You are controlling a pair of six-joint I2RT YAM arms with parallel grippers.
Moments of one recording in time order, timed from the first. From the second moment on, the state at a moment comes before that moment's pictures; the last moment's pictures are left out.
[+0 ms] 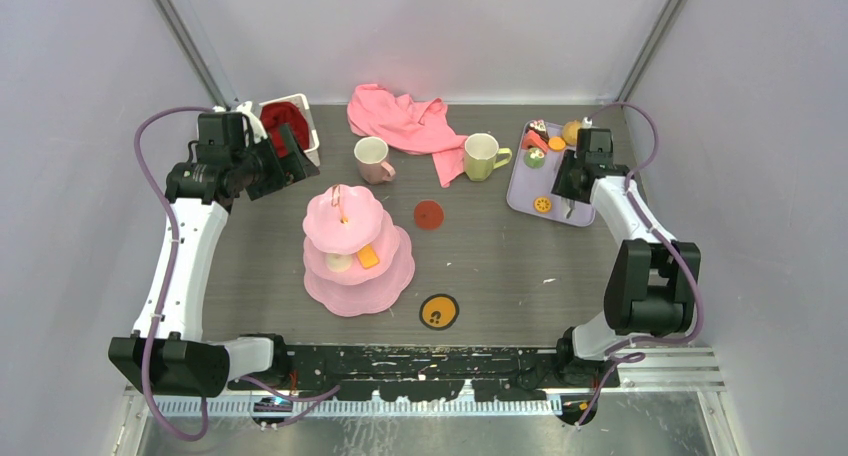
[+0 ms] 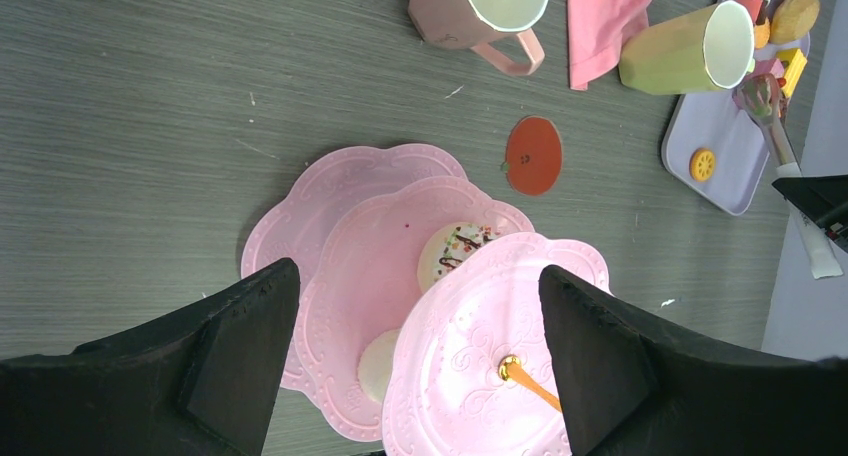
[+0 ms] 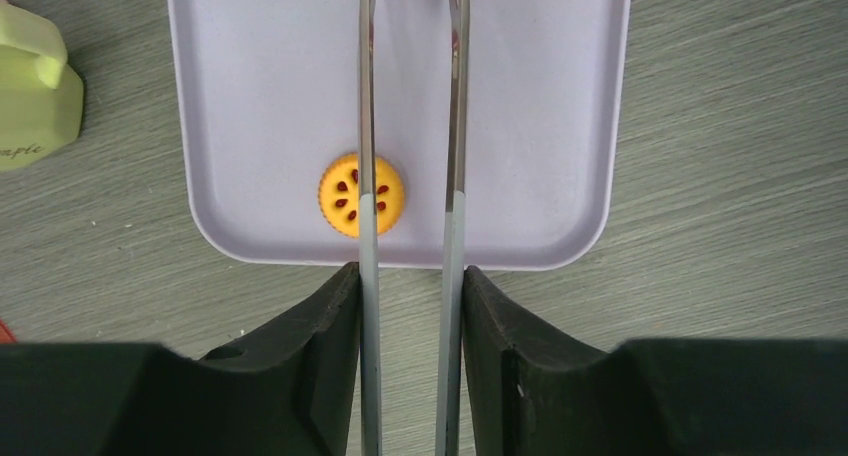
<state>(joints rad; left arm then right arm) -0.04 1.23 1.40 -0.89 0.22 -0.42 -0.07 1.53 1.10 -0.45 0.11 0.23</state>
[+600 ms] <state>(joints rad) -0.04 1.23 1.40 -0.89 0.23 -0.42 -0.06 1.45 1.07 -0.45 0.11 0.24</state>
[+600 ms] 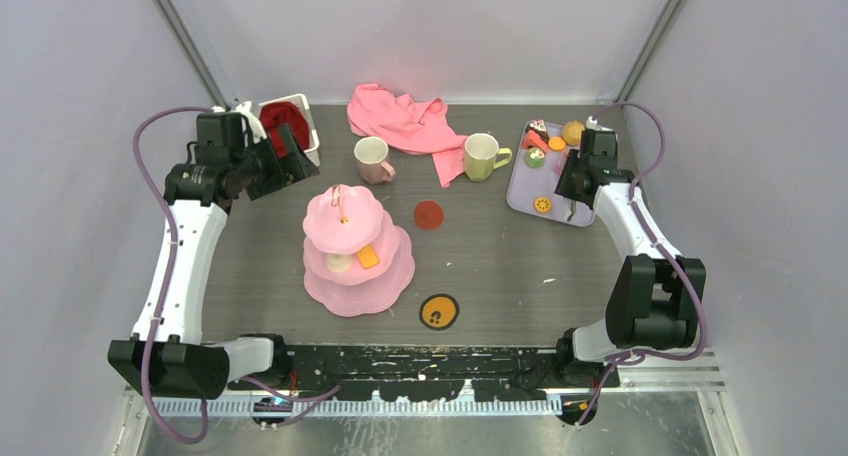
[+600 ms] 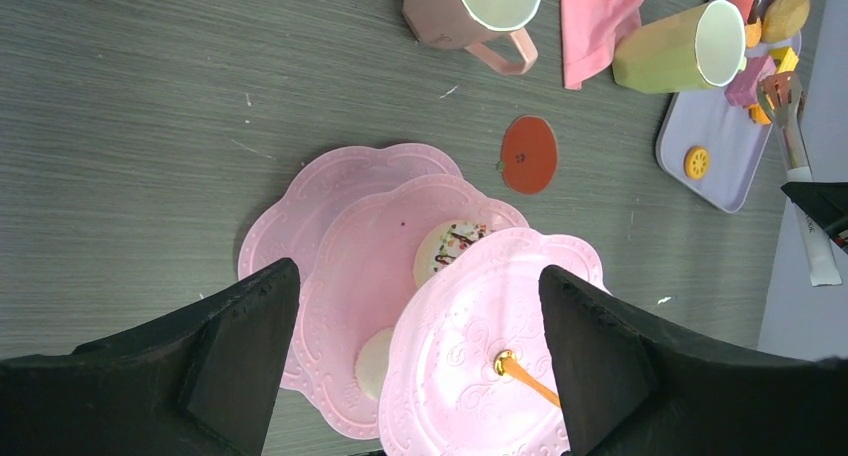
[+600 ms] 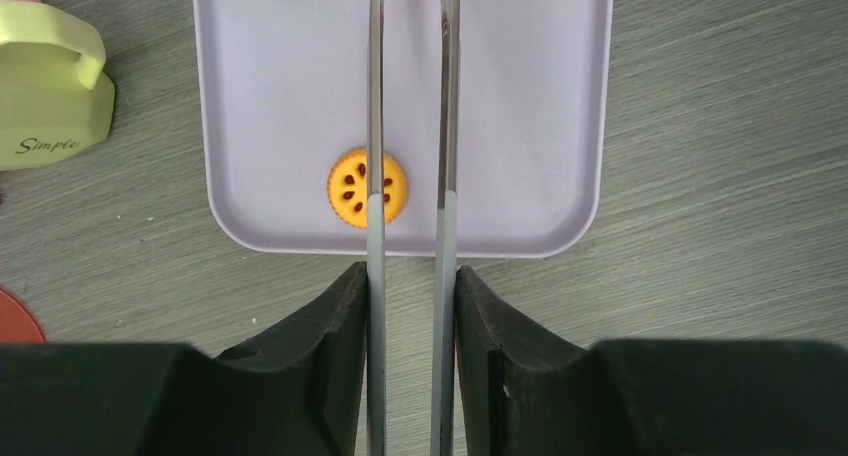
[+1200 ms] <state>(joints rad) -0.04 1.22 1.40 -0.89 0.23 -0.42 -0.06 1.45 1.07 -0.45 0.11 0.24</state>
